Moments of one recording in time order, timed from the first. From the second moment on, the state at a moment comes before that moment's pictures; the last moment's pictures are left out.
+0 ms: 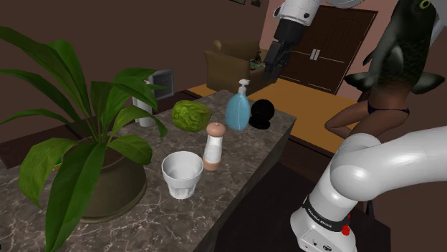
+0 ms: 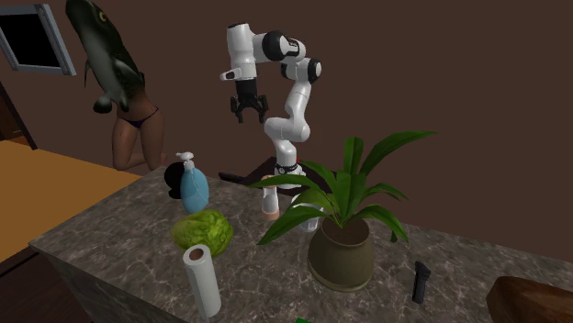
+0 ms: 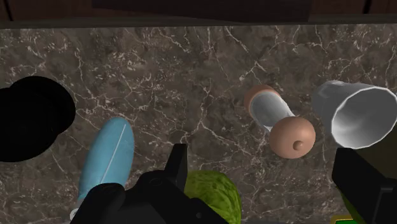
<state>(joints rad) -0.01 -0.80 -0.05 -2.29 0.10 1.56 -0.15</state>
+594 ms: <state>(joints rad) 0.01 -0.78 0.05 -2.46 0.20 1.75 -0.03</state>
